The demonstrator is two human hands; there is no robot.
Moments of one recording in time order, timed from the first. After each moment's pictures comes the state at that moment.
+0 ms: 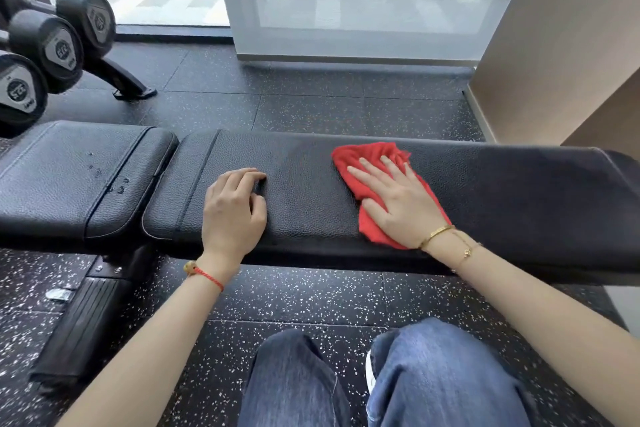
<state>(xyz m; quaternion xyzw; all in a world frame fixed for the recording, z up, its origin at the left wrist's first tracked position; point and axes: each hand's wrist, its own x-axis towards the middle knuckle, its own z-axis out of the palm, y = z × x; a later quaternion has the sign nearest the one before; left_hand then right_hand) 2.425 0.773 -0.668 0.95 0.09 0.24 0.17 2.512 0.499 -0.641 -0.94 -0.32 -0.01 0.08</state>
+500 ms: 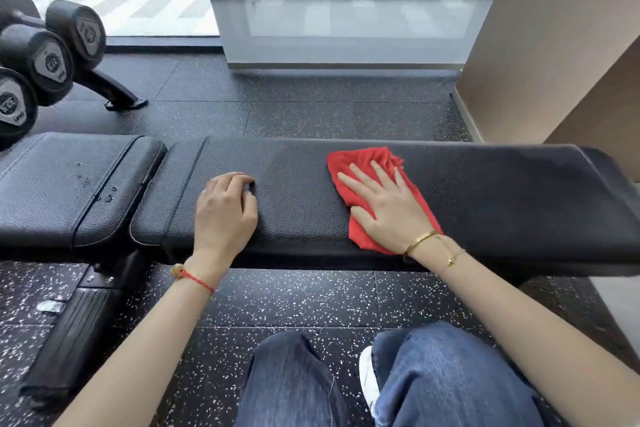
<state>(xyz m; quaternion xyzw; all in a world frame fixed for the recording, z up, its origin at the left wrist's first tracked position) 2.426 0.761 -0.654 0.95 0.12 0.21 0.18 2.499 0.492 -0.638 -0.95 -0.30 0.00 0.05</state>
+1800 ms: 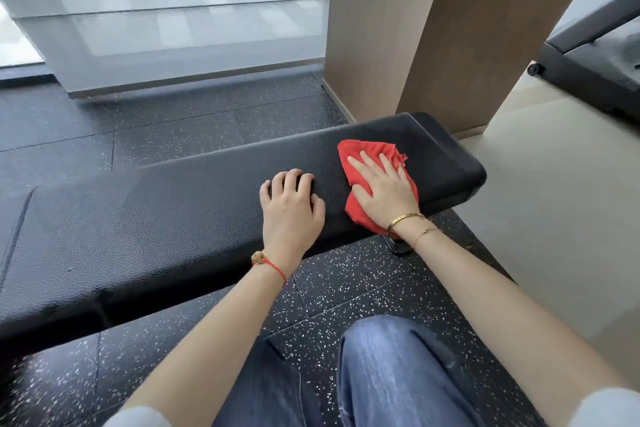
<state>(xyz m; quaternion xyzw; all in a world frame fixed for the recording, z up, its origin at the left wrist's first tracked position) 2.477 0.508 -0.666 0.96 -0.10 0.18 0.18 2.487 0.317 -0.647 -0.99 0.00 -0.05 0.09</state>
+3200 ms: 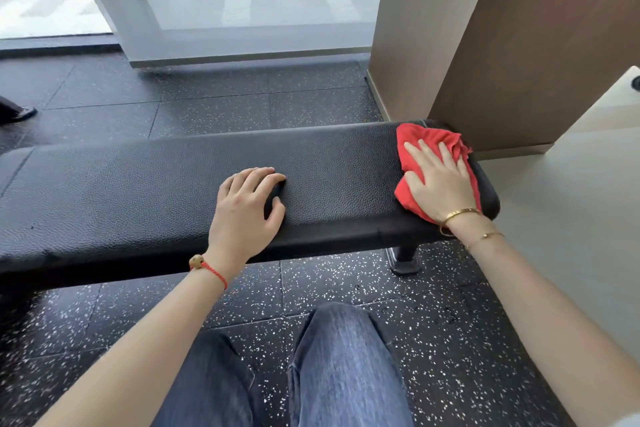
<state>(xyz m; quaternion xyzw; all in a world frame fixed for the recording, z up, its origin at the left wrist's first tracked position) 2.477 0.500 -0.667 0.96 -0.08 0.21 0.15 2.550 0.174 -0.646 -1.00 -0.01 -0.03 0.09</state>
